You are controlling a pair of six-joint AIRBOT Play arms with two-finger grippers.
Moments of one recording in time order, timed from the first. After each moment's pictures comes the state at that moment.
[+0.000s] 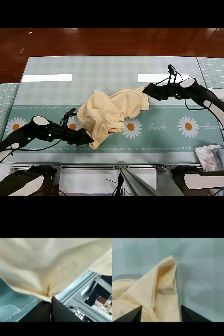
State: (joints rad) left arm -0.18 -1.17 0.36 0.49 -1.09 -1.11; right arm 0.03 -1.55 0.99 -0.74 0.69 1.24
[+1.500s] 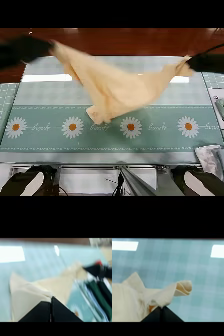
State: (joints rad) left arm 0.09 -0.86 1.25 0.48 -1.05 -1.16; right arm -0.16 -1.03 1.23 -1.10 0.94 1.22
